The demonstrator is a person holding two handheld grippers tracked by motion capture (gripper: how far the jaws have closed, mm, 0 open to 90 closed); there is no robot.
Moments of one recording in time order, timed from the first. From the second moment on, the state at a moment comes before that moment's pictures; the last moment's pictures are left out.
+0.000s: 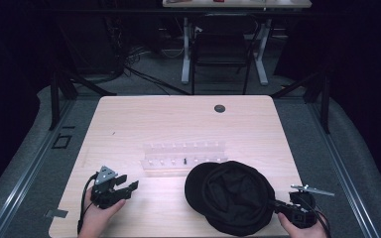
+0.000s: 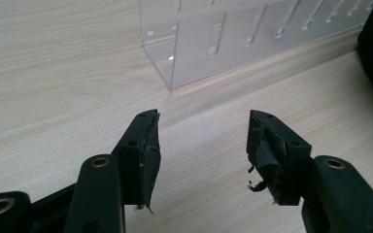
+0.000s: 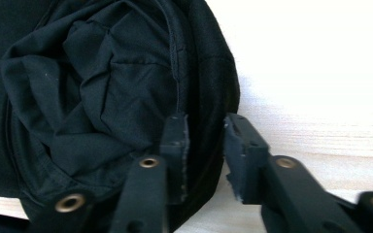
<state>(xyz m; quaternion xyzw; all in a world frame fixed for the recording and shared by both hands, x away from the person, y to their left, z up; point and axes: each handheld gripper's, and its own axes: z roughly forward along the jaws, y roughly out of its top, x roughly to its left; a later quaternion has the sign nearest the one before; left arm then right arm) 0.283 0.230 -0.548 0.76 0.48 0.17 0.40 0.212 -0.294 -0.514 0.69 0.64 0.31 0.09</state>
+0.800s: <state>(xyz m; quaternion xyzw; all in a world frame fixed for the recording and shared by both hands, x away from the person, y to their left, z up) 0.285 0.230 -0.551 0.76 0.48 0.17 0.40 0.260 -0.322 -0.500 0.69 0.66 0.28 0.08</state>
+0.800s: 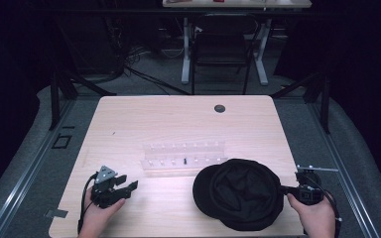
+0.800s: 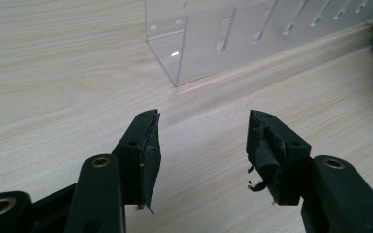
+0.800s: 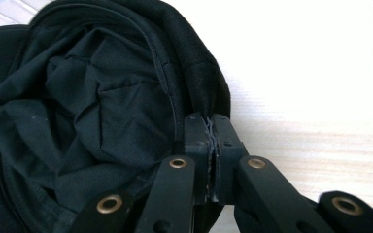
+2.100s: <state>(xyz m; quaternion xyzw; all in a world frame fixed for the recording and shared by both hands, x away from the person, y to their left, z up) 0.287 0.230 -0.553 0.76 0.49 0.16 0.40 0.308 -0.326 -0.498 0.69 0.71 0.14 0.01</state>
